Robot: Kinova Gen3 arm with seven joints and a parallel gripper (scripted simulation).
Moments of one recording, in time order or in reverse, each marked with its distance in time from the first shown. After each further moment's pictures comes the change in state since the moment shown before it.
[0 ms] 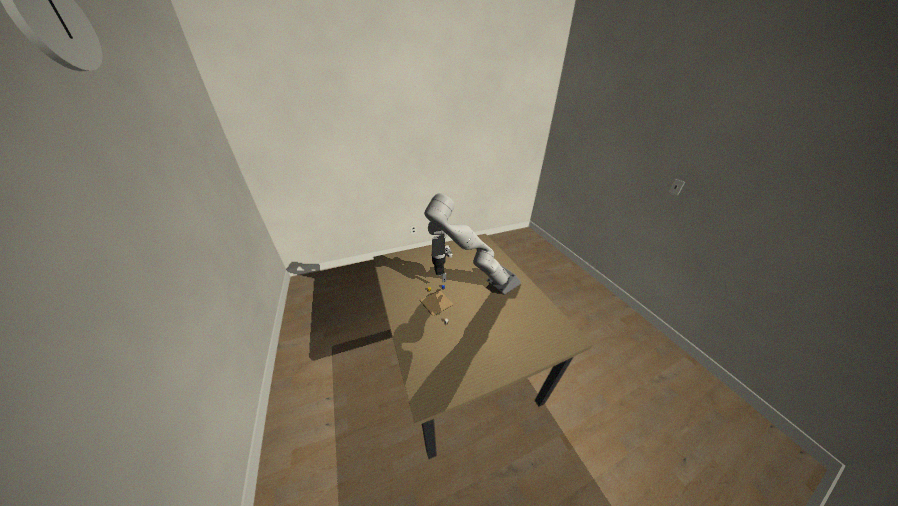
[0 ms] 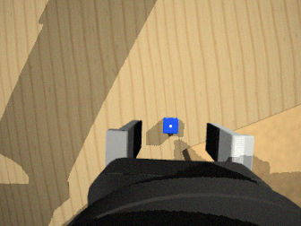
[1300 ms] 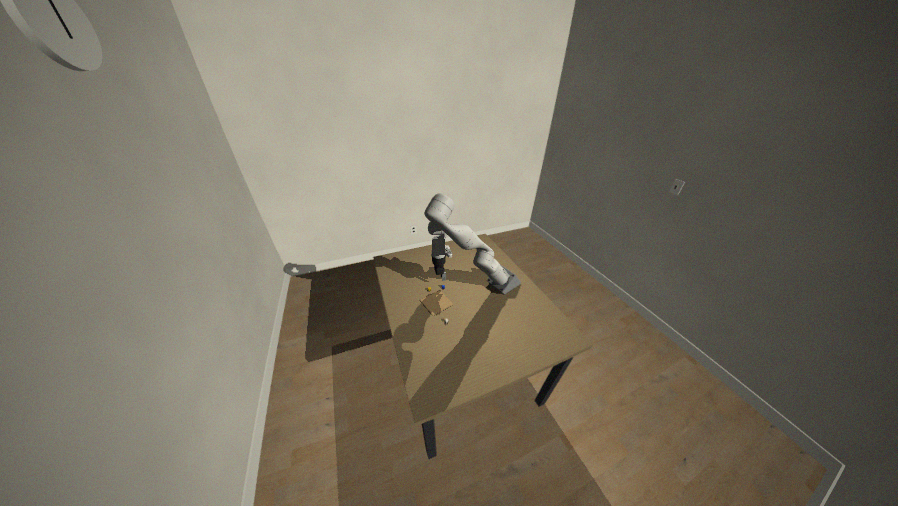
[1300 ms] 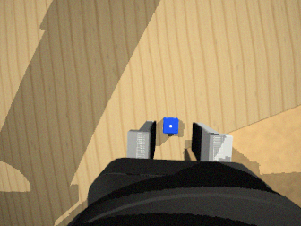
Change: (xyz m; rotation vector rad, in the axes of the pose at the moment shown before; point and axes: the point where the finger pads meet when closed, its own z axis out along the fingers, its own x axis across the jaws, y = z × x) arm 0.000 0.000 0.000 0.000 0.000 -0.004
